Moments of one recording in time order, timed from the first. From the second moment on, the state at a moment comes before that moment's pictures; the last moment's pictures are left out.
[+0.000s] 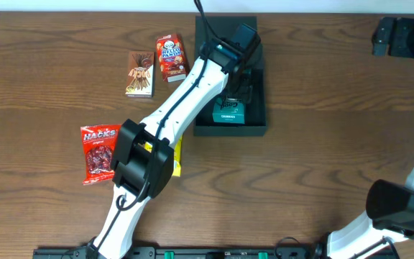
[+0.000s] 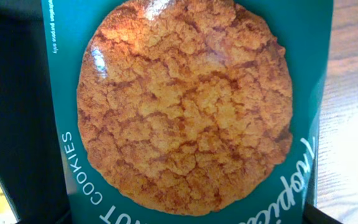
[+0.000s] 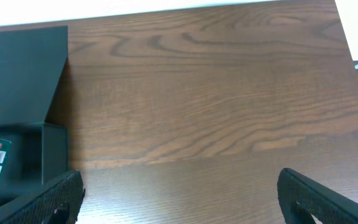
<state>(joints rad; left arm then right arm) -0.63 2.27 2.15 -1.18 0.05 -0.49 -0.27 1.84 2.26 -1.33 -0.08 -0.11</state>
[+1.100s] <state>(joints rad) -0.45 2.20 2.35 -1.17 -0.01 -0.50 -0.25 1.84 2.16 -1.30 -0.31 -0.14</state>
